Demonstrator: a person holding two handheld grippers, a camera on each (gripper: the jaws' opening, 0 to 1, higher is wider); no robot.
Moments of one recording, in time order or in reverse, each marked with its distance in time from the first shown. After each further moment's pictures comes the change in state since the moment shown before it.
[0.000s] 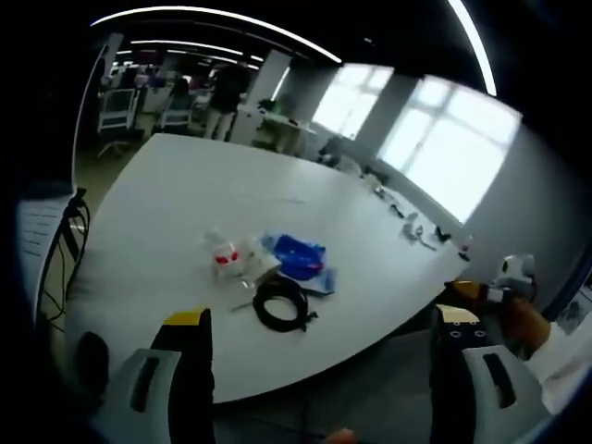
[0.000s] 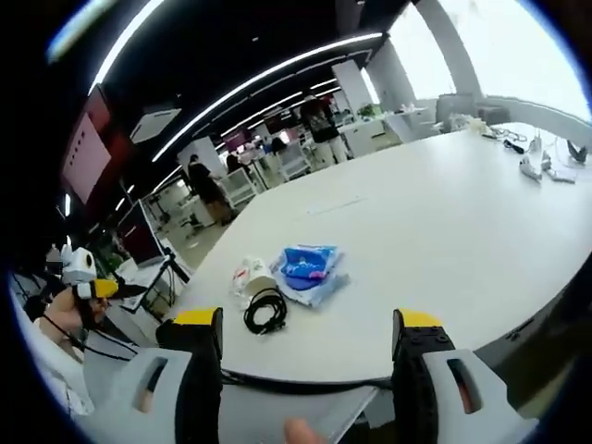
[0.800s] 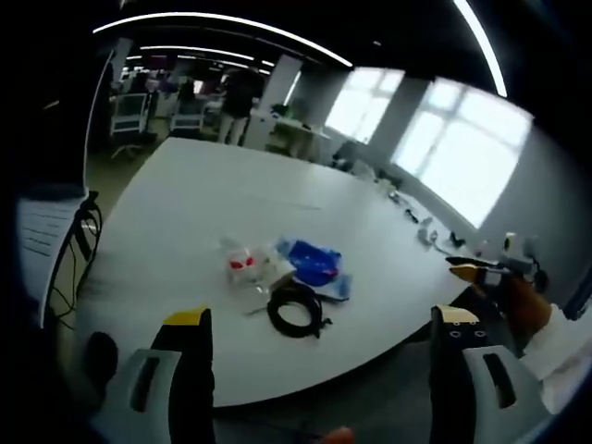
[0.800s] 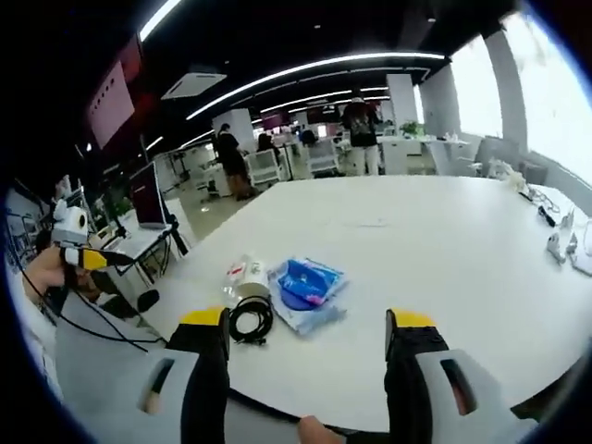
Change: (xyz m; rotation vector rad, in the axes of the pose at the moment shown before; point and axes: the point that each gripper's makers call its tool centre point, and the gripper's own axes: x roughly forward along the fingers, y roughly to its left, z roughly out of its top) left arm 0.007 0.016 0.008 -0.022 -0.016 0.088; right arm 0.055 0.011 0.044 -0.246 0.045 0.114
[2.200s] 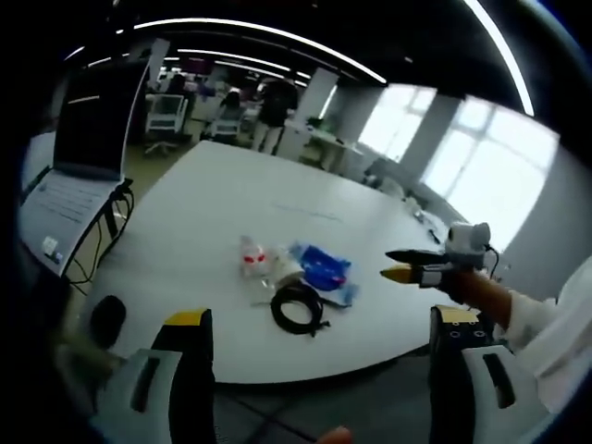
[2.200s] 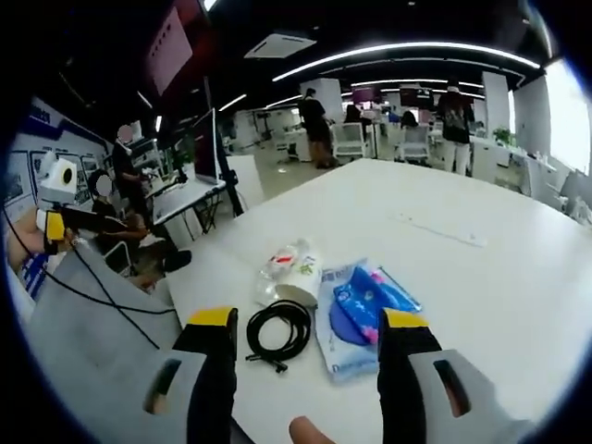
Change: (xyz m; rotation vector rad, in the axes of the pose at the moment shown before) left arm -0.028 -0.024 -0.009 -0.080 -0.085 0.145; right arm 0.132 0.040 0.004 -0.220 0.110 0.342
